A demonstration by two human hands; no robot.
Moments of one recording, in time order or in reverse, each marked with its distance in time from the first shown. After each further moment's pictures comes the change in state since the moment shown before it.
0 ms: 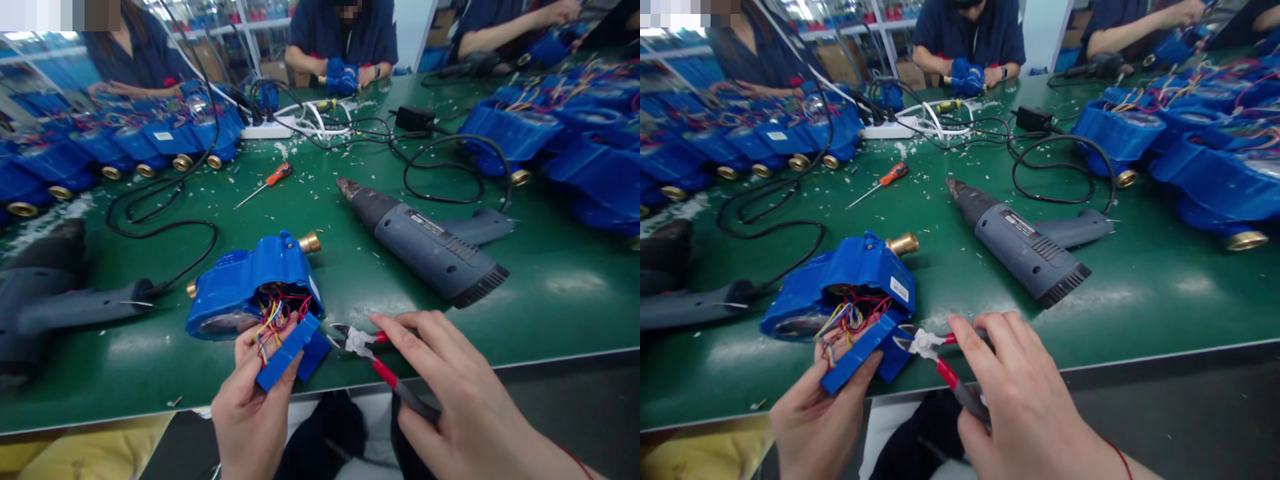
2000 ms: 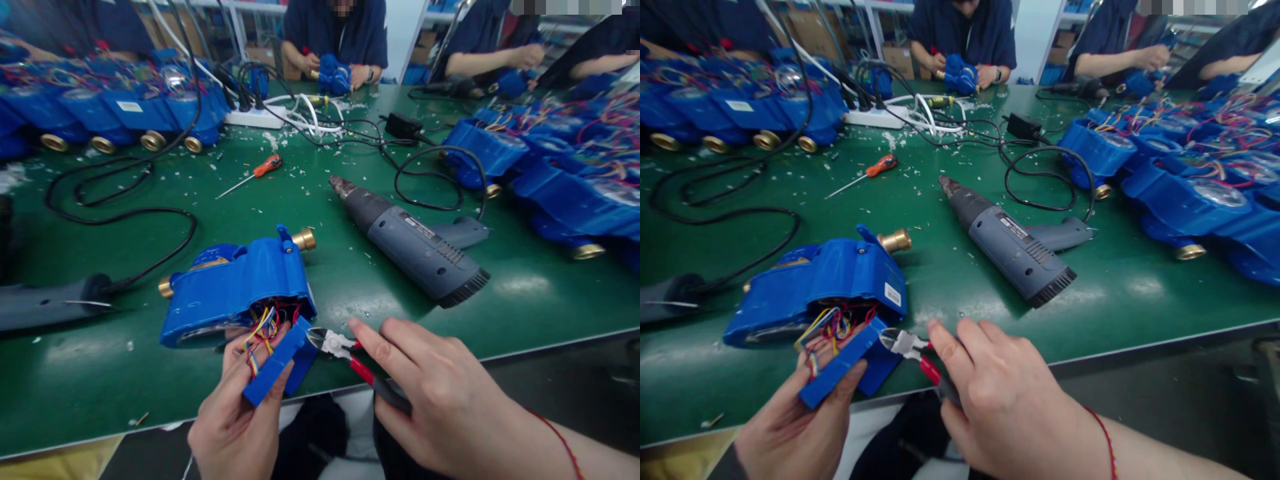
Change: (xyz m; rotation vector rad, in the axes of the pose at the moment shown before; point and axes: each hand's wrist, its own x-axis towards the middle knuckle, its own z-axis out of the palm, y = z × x) left_hand -0.015 -0.018 0.000 0.043 0.121 0.021; right_hand 0.018 -0.009 -0.009 -0.222 -0.158 -0.139
